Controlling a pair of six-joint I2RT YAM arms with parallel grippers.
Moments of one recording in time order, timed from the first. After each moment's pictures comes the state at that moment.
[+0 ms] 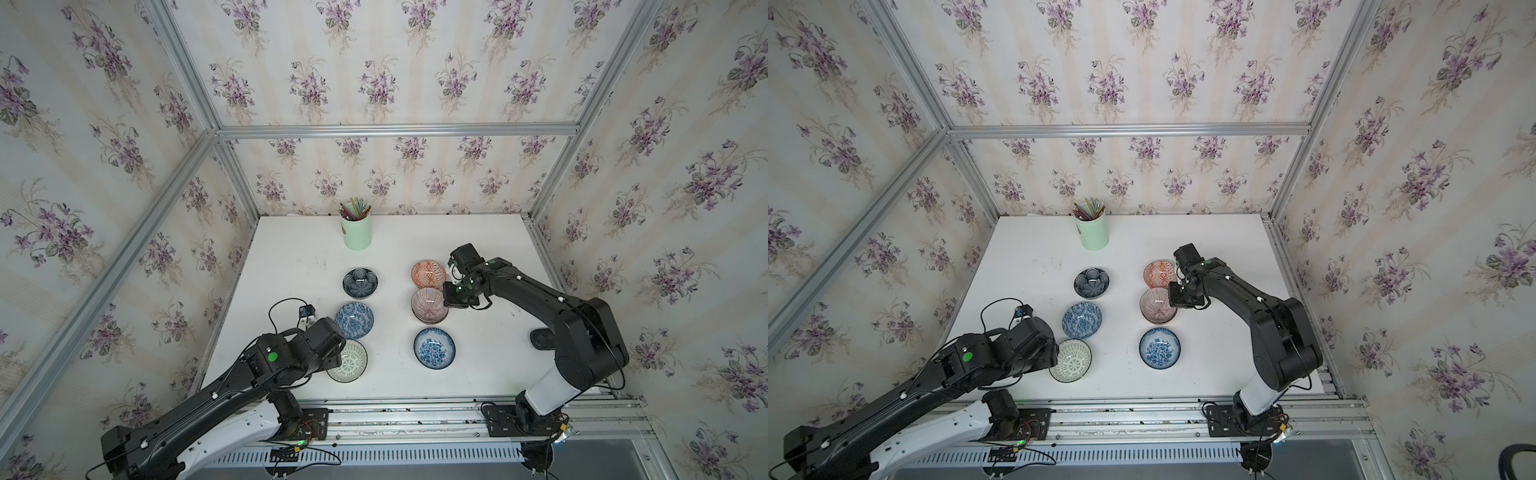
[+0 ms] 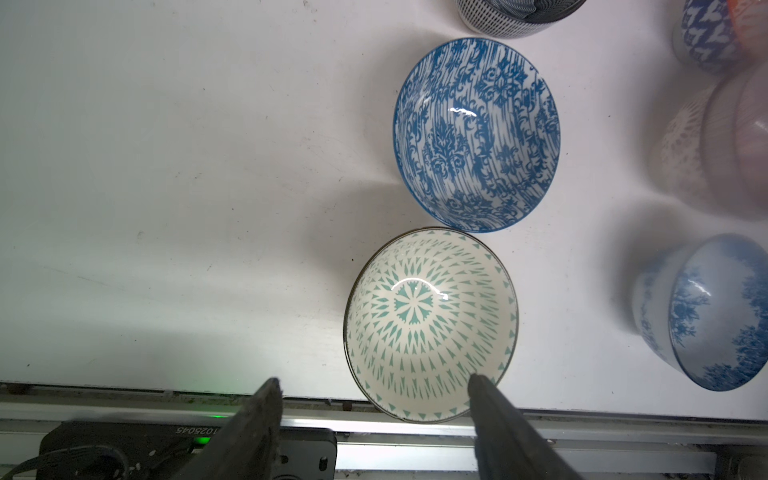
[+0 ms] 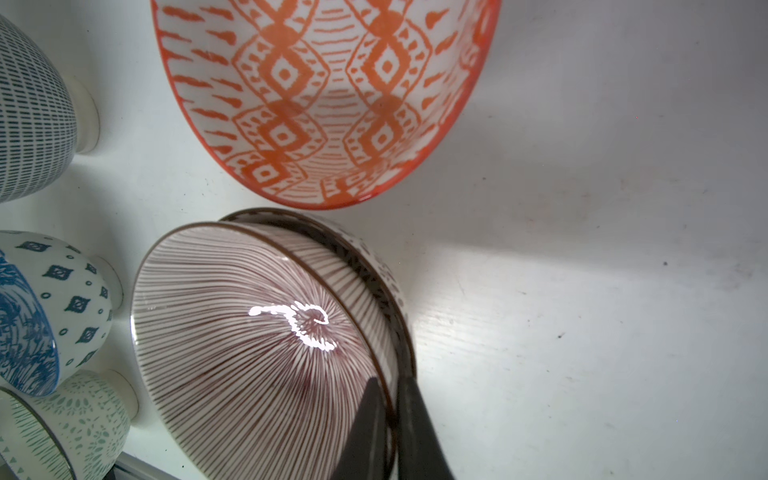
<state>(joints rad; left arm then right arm) -0.92 0.78 0.80 -1.23 -0.25 -1.06 0.45 1.63 1.11 -0.77 -0.20 0.39</state>
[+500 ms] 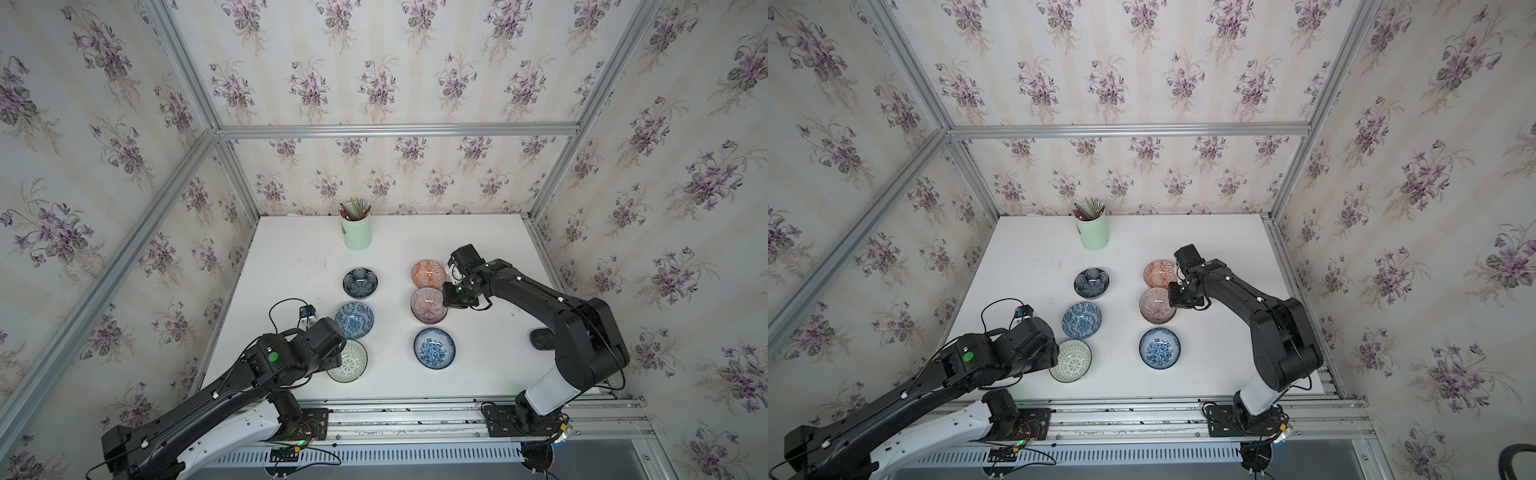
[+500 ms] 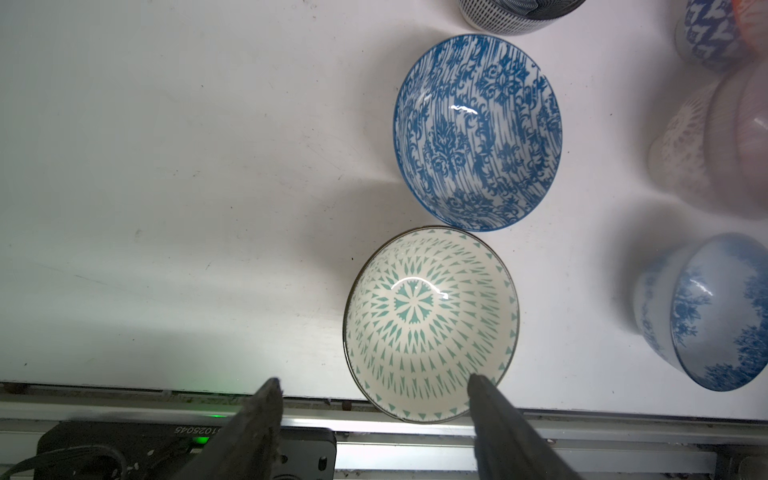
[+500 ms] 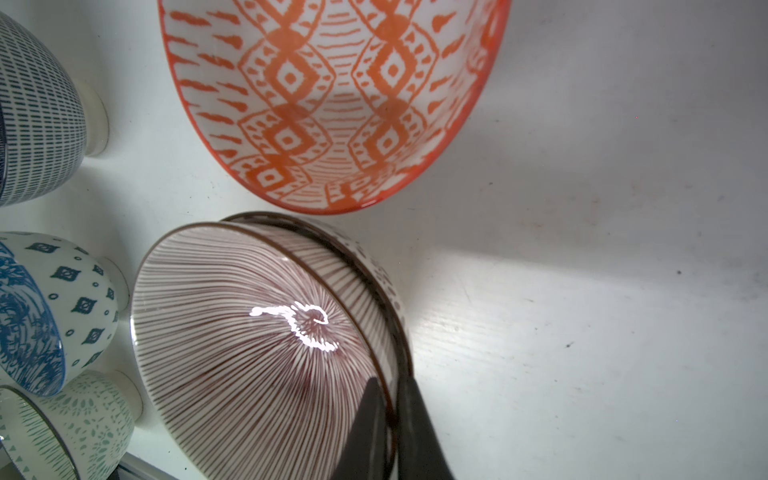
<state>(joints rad) -0.92 0.79 0.80 -1.23 -0.25 -1.06 0.45 1.63 1.10 -0.74 -0.21 0.39</state>
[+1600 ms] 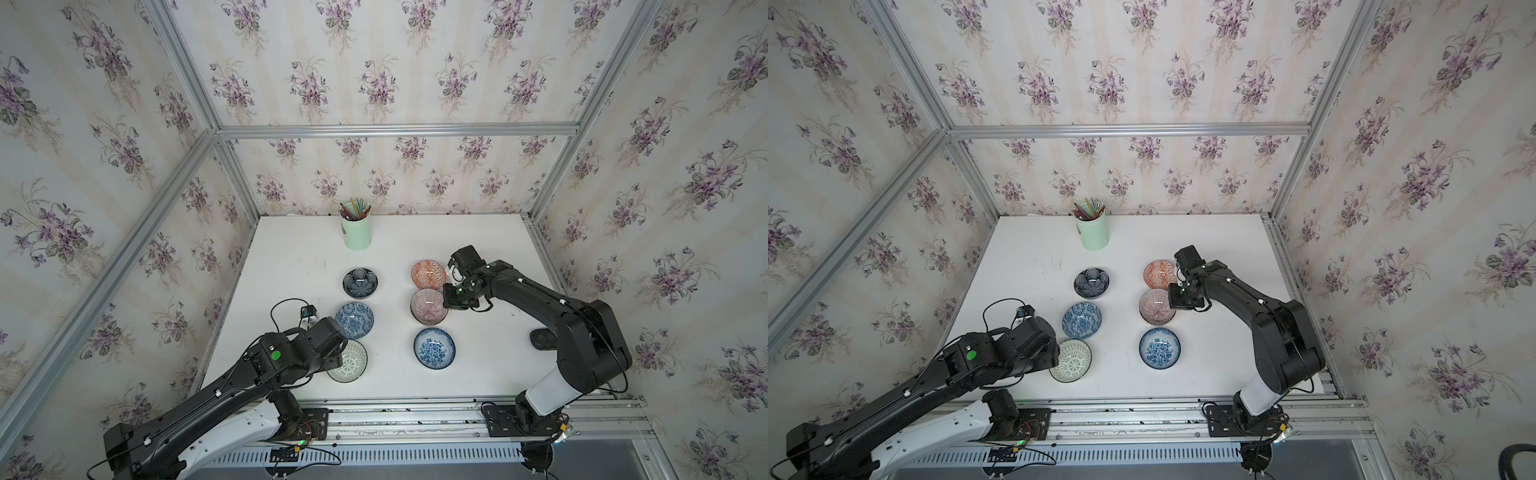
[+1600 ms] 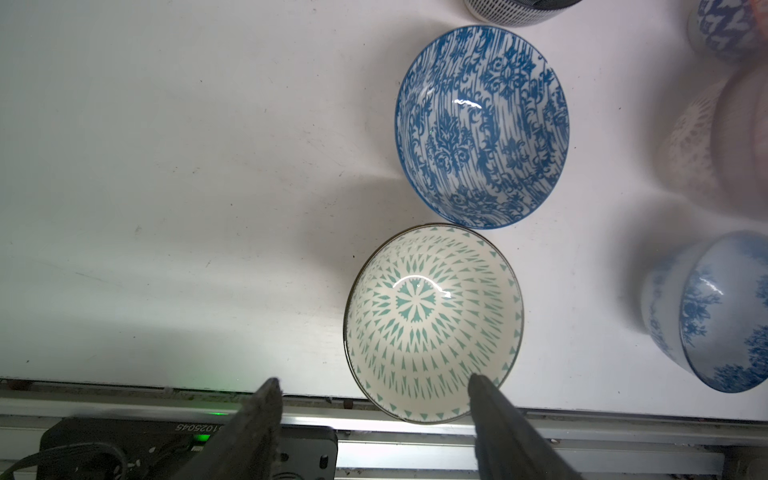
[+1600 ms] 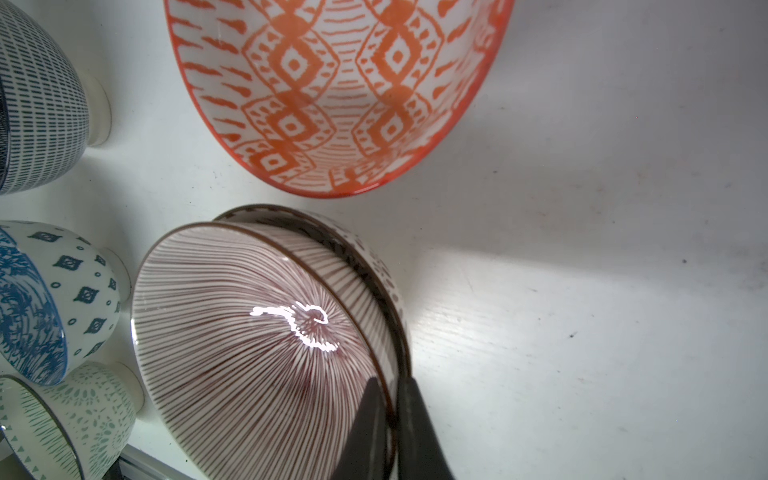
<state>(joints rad) -0.92 0.80 0.80 -1.23 -0.24 -1.06 0.45 1.61 1.08 -0.74 -0.22 0.39</state>
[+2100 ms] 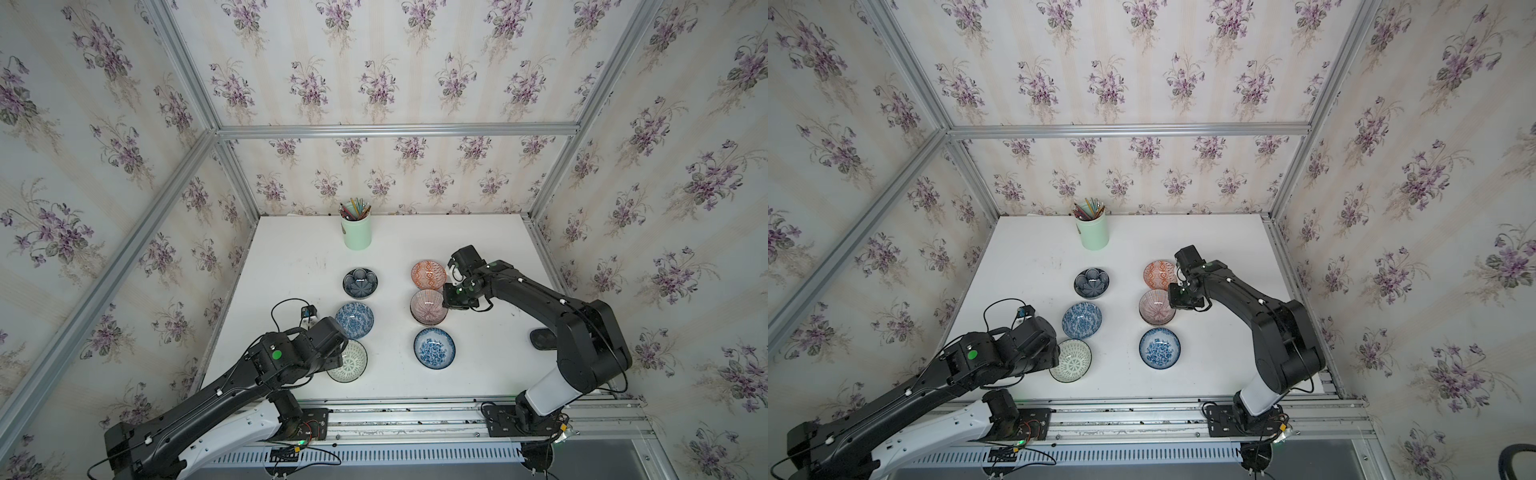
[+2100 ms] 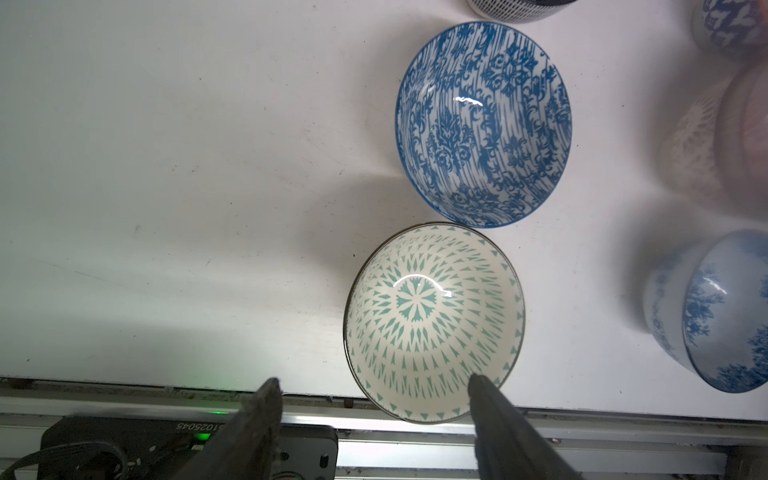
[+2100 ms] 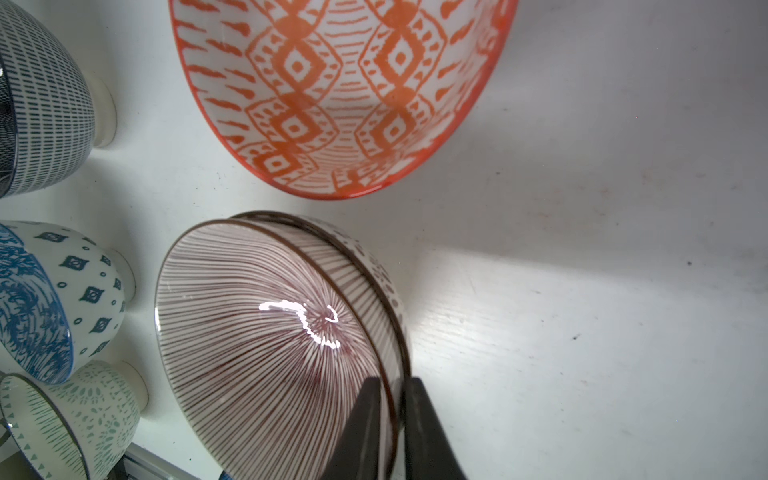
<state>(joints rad) -0.92 0.81 0.80 -1.23 -0.24 -1.06 0.45 1.61 1.08 -0.74 -0.23 0.39</state>
